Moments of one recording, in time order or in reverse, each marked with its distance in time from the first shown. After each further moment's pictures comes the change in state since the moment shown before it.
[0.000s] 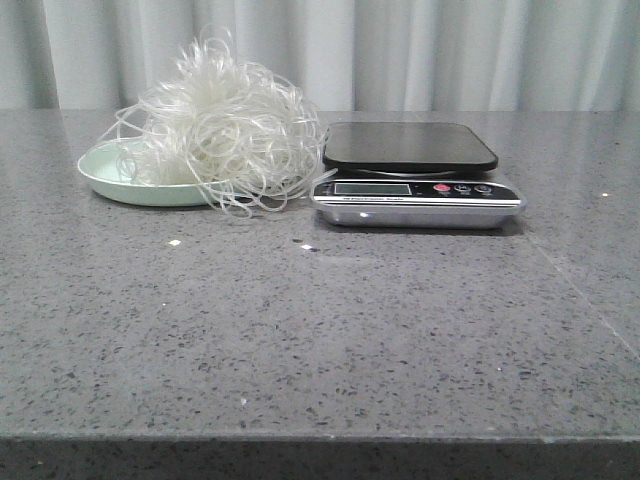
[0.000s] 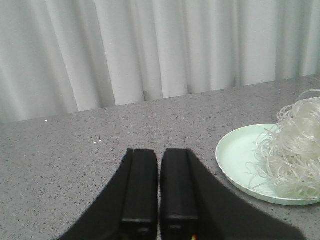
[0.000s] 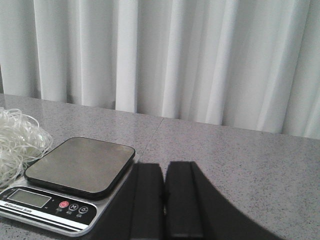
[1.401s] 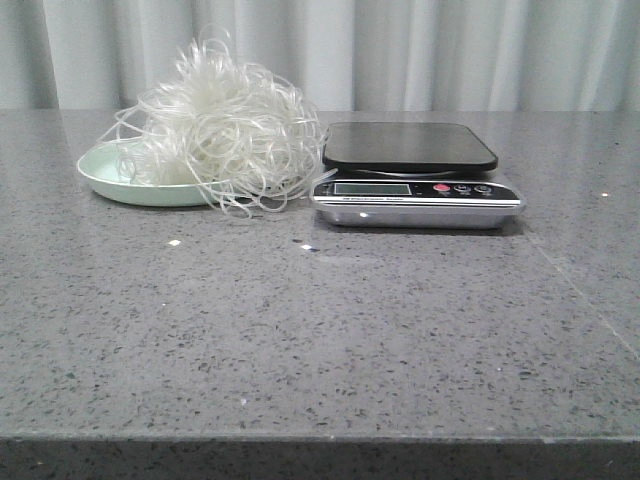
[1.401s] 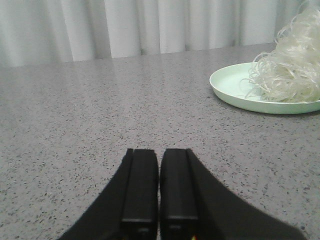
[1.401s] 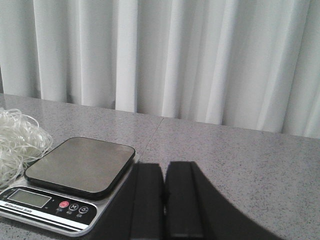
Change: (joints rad) left arm 0.000 -0.467 0.457 0.096 0.009 -0.152; right arm 0.000 0.000 0.002 0.000 0.000 0.002
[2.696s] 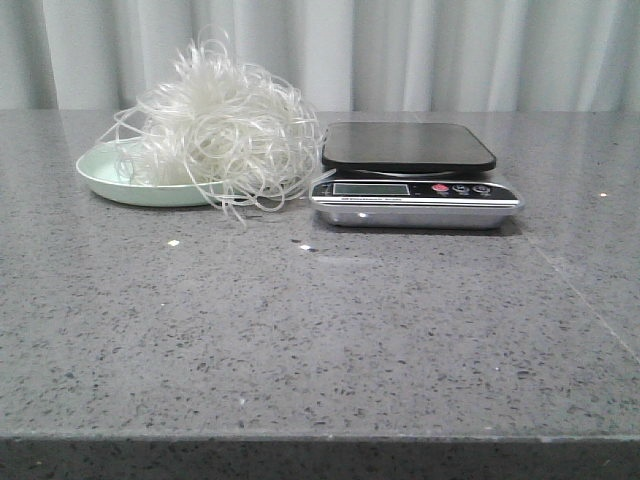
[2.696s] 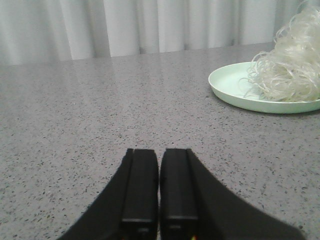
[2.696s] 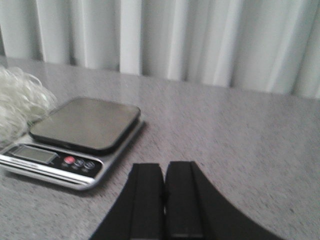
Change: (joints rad) left arm 0.000 0.000 0.000 -0.004 0.004 -0.001; right arm -0.030 -0.001 0.004 -0.058 0.150 0.067
